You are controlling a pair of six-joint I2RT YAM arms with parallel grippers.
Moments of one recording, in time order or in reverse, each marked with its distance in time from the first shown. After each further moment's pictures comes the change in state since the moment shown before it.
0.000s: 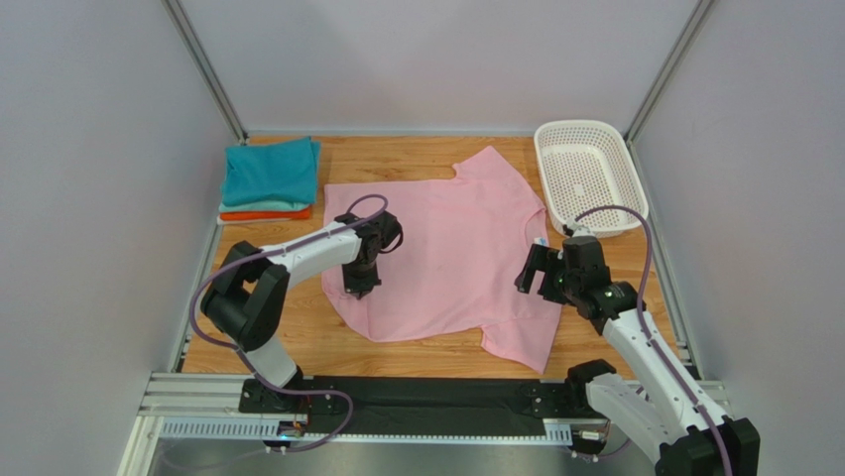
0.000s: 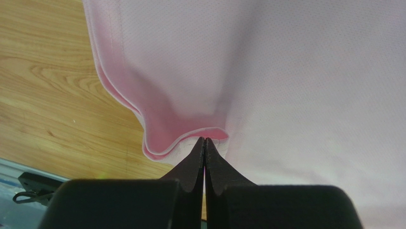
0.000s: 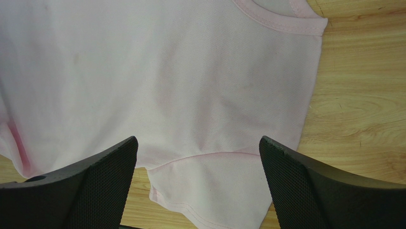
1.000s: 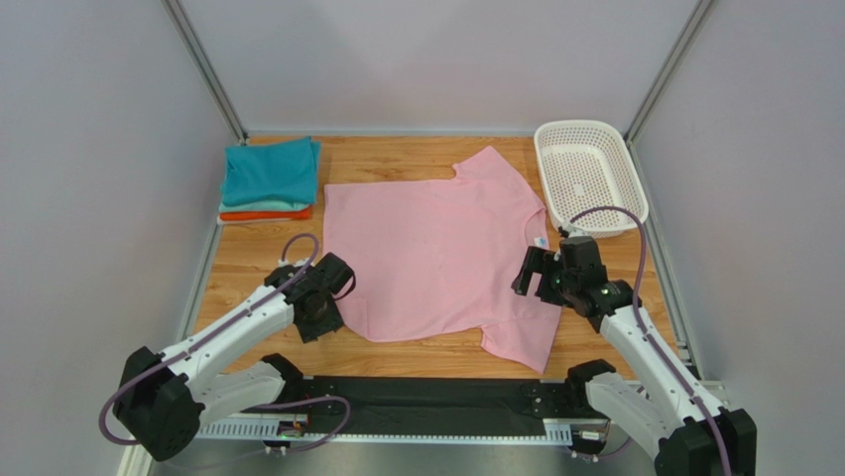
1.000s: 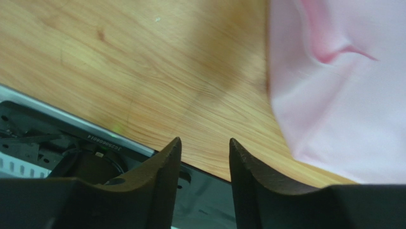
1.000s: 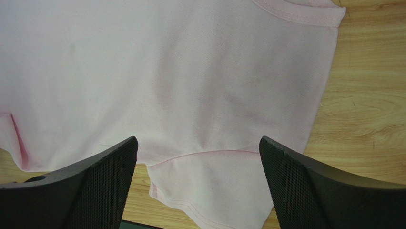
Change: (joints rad) left arm -0.001 -0.645 -0.431 -0.158 -0.002 -0.288; right arm 0.000 0.033 -0.013 0.014 -0.036 -0.003
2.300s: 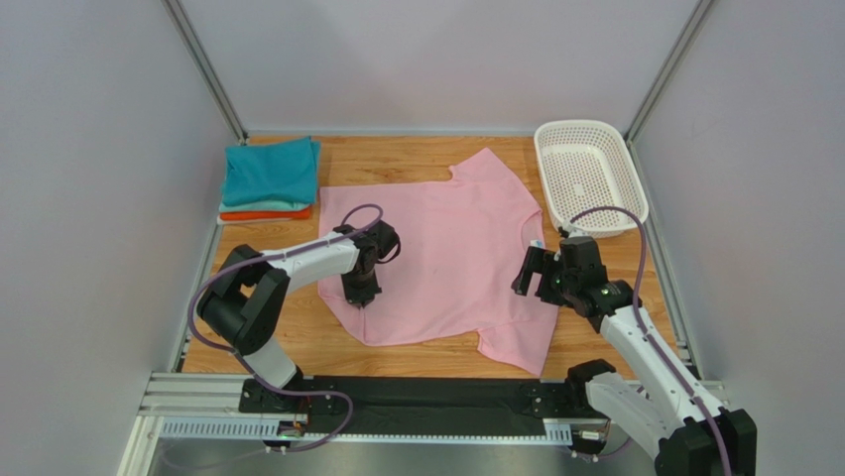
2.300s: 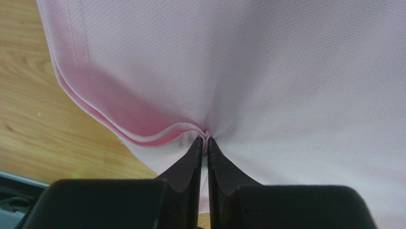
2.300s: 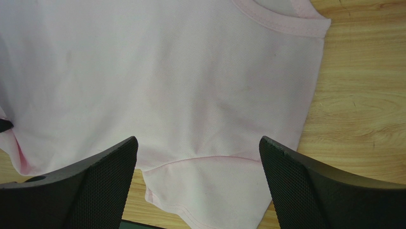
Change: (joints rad) left arm -0.011 0.627 0.336 0.245 0.043 0.200; right arm 0.000 -0.002 -0.002 0.000 -0.001 0.000
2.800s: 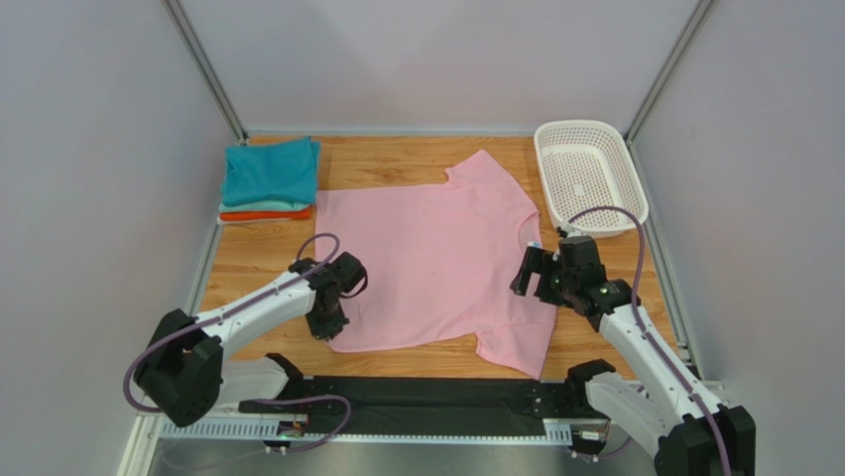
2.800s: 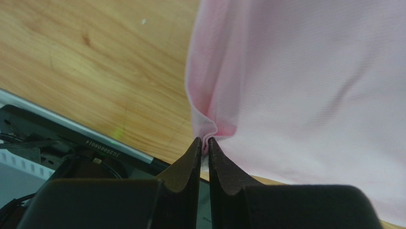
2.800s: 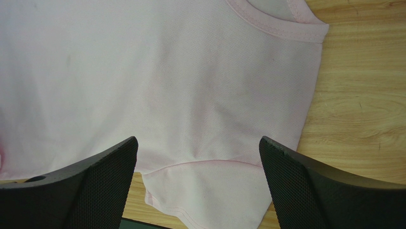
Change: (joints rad) left arm 0.000 -0.427 -0.293 -0.163 -0.030 -0.153; right arm 0.000 0.010 0.000 0.006 -0.015 -0.001
